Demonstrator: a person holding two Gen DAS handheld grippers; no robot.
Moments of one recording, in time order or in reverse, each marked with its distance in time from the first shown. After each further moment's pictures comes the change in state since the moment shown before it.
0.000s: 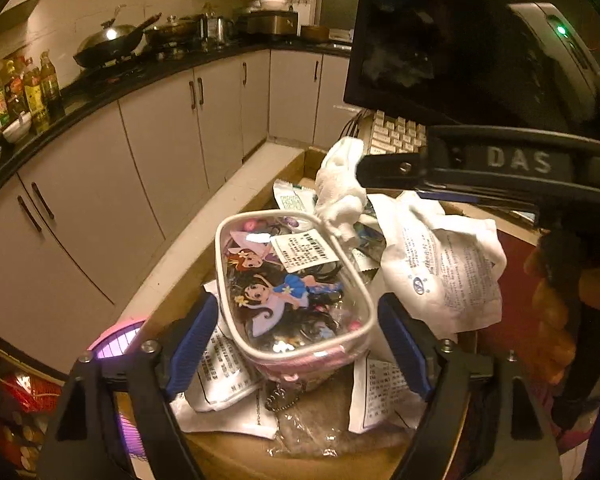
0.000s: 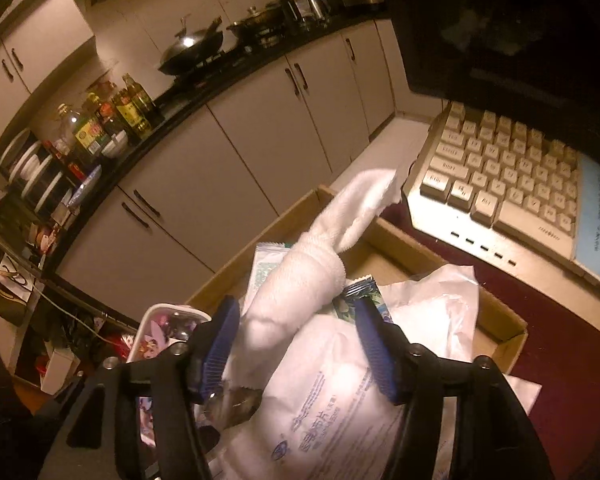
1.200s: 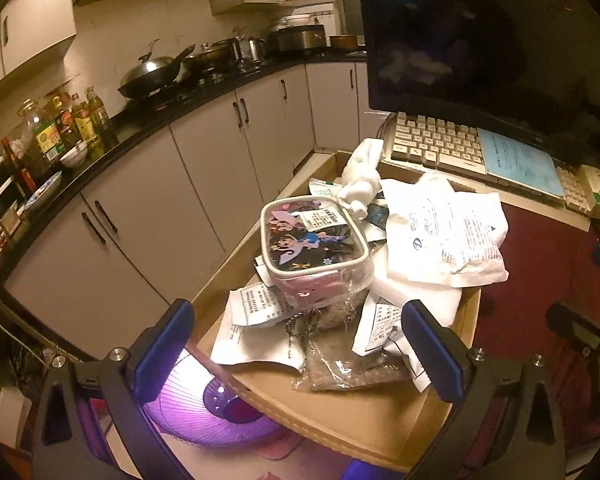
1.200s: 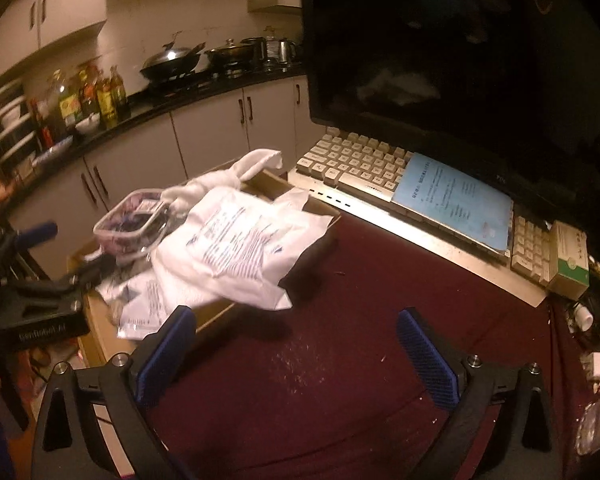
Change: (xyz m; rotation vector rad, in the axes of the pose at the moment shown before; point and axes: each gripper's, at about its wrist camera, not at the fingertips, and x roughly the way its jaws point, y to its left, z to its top) left arm -0.052 -0.029 -0.030 0.054 -0.033 0.236; right arm -0.144 -0.015 -0.139 -0.162 -0.144 -0.318
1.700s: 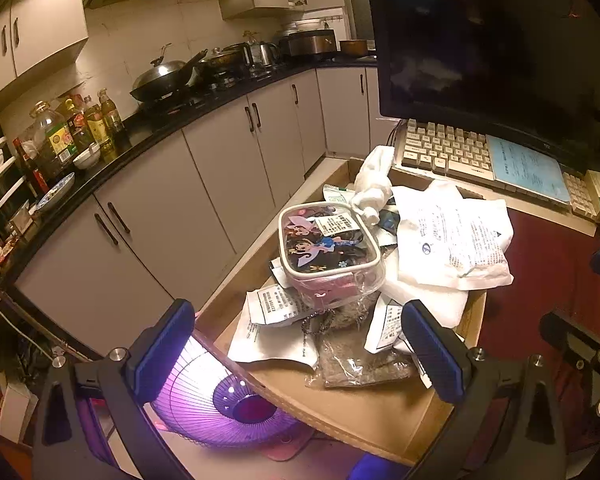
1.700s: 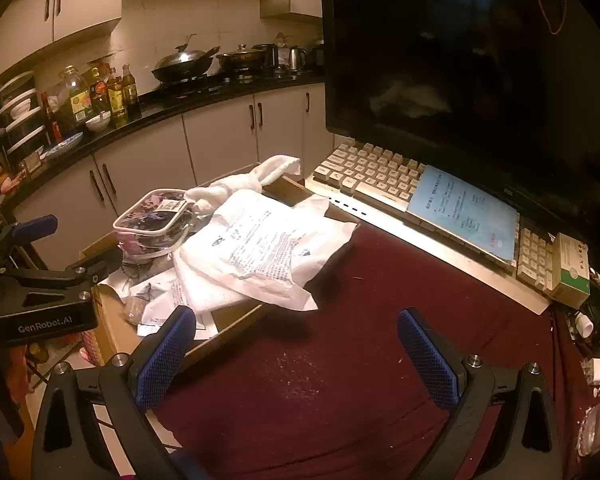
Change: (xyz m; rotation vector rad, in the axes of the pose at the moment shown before) left arm -0.009 0.005 0.000 -0.005 -0.016 0.033; right arm -0.006 0.018 0.001 -0.017 -0.029 0.005
